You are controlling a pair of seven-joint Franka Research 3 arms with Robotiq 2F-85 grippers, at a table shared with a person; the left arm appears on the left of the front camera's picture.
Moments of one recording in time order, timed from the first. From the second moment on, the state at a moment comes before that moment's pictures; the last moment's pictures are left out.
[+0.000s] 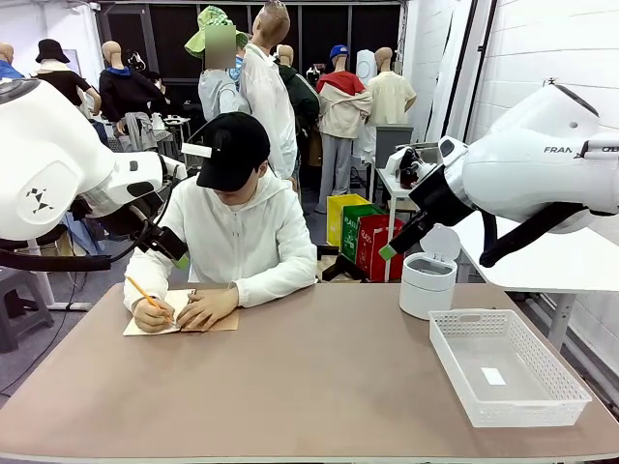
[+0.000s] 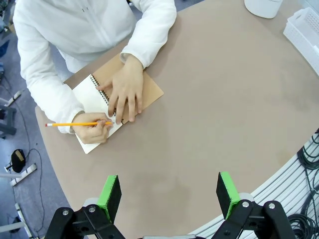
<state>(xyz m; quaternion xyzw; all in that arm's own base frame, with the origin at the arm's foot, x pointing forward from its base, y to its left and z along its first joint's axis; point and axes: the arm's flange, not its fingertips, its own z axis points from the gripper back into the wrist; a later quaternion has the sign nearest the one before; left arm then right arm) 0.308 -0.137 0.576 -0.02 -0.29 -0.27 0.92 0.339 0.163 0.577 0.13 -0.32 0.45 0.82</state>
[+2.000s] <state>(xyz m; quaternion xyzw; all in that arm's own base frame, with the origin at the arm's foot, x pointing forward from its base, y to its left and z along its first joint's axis) 0.308 -0.137 0.576 -0.02 -0.29 -0.27 0.92 0.338 0.163 0.577 0.13 -0.32 0.45 0.82</state>
